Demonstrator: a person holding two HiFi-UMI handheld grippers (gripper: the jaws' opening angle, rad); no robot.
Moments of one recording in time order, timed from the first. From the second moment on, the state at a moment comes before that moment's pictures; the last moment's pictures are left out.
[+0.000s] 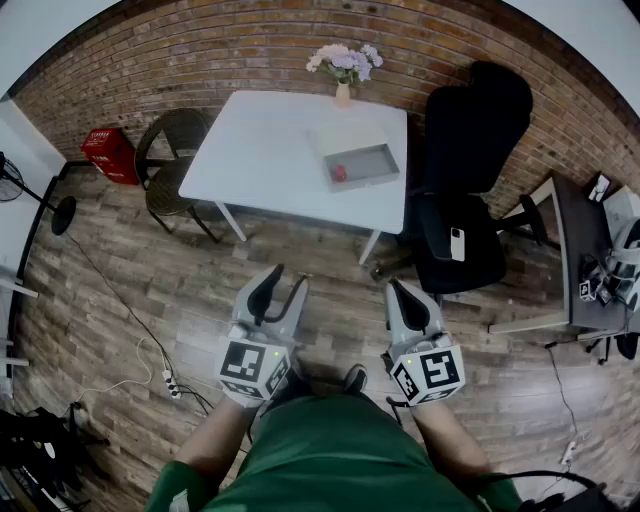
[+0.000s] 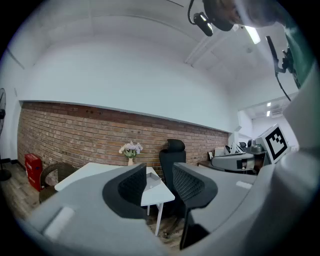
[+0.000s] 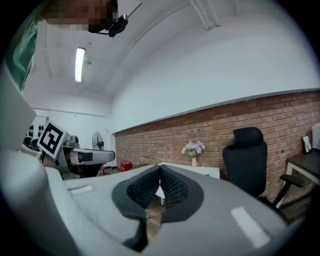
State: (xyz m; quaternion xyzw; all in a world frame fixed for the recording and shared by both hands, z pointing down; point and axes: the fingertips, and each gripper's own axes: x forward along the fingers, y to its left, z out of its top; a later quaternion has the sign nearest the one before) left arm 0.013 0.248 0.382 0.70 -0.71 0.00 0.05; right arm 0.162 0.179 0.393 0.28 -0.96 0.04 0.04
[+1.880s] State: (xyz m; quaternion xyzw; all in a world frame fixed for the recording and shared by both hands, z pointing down) left arm -0.151 0.074 0.428 0.69 -0.72 0.05 0.06; right arm 0.007 -0.023 0.445 0.30 -0.95 0.12 0.05
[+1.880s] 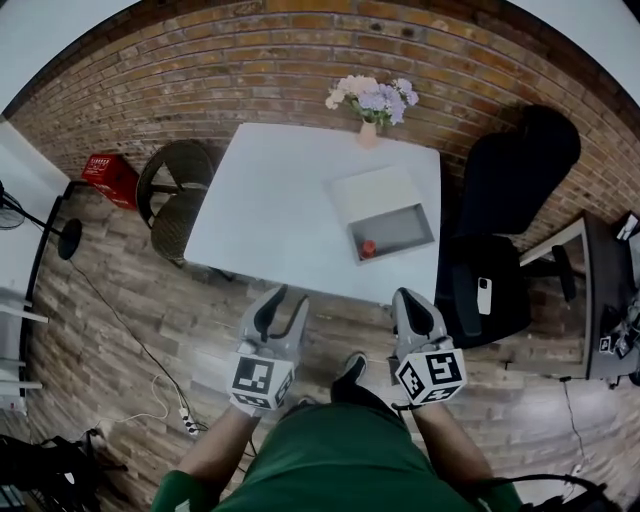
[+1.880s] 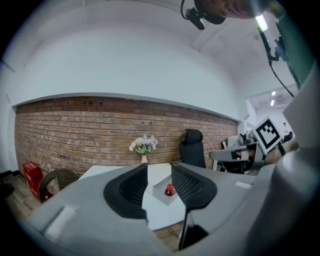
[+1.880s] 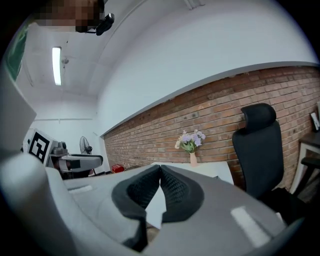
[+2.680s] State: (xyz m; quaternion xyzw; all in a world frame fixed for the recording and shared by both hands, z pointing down) left arm -0.133 -0.064 0.516 0.76 -0.62 0.20 0.06; right arm 0.050 -0.104 0.467 0.35 -0.92 0.18 0.06
